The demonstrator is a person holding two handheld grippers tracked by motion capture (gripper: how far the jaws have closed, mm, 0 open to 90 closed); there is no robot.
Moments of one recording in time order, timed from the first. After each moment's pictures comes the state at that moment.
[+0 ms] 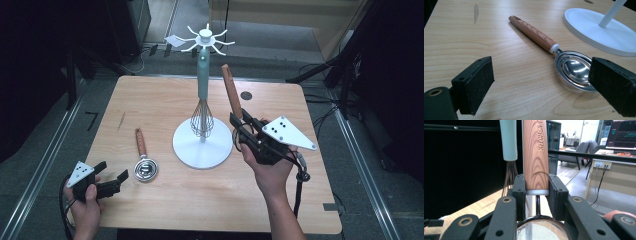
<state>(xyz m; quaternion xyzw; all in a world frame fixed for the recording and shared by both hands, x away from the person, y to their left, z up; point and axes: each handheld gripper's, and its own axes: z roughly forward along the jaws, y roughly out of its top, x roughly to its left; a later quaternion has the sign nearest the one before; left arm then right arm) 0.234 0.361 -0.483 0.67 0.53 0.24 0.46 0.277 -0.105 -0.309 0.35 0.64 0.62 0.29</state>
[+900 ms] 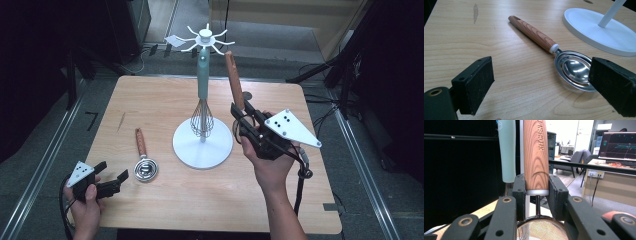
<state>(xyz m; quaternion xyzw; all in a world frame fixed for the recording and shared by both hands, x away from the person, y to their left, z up) 0.234 0.362 -0.483 0.67 0.53 0.24 0.46 0.276 -0.102 -0.288 0.34 0.62 0.63 0.31</state>
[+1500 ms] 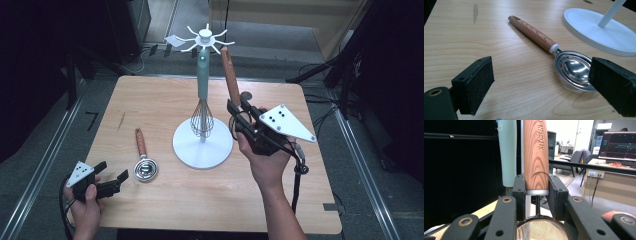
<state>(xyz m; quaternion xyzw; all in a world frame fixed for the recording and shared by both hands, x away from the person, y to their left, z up) 0.234 0.362 -0.483 0.67 0.53 0.24 0.46 0.282 -0.093 -0.283 0.34 0.62 0.63 0.31</state>
